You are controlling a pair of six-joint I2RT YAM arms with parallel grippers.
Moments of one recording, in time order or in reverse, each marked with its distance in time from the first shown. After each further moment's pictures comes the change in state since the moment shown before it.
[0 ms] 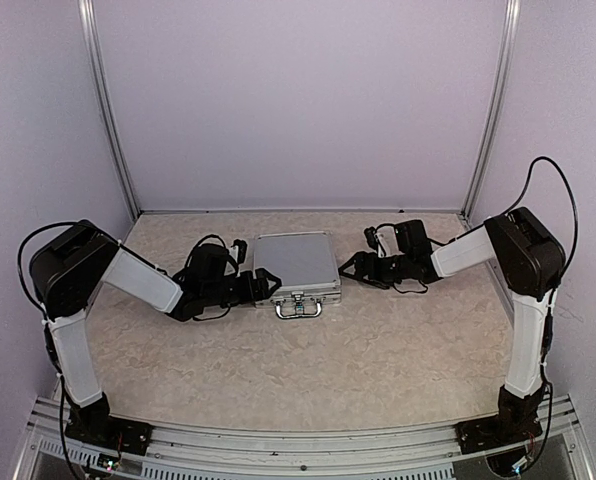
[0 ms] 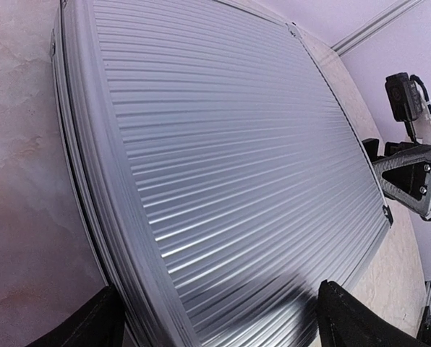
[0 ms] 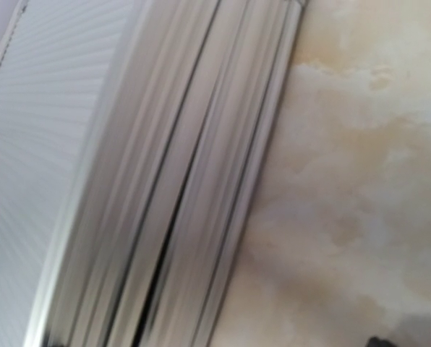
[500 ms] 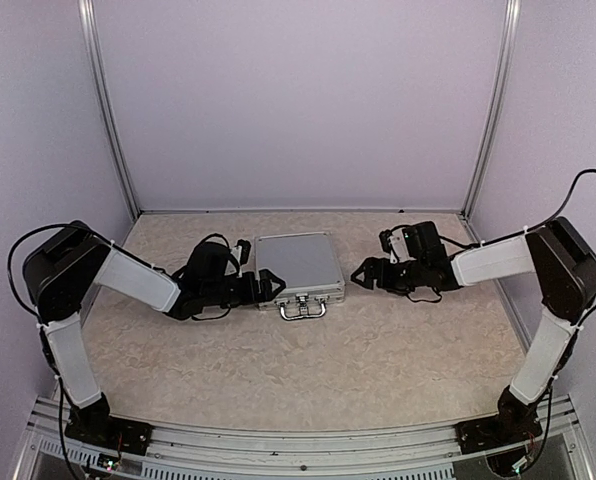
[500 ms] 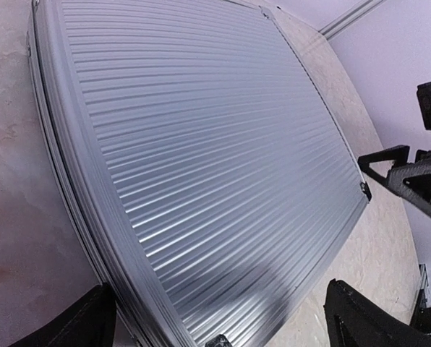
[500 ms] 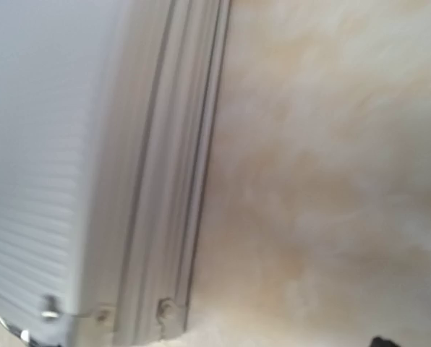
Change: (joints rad) left arm -0.016 -0.045 0.000 -0.059 0.021 0.014; right arm 0.056 -0.259 -0.184 -0.135 0.262 0.010
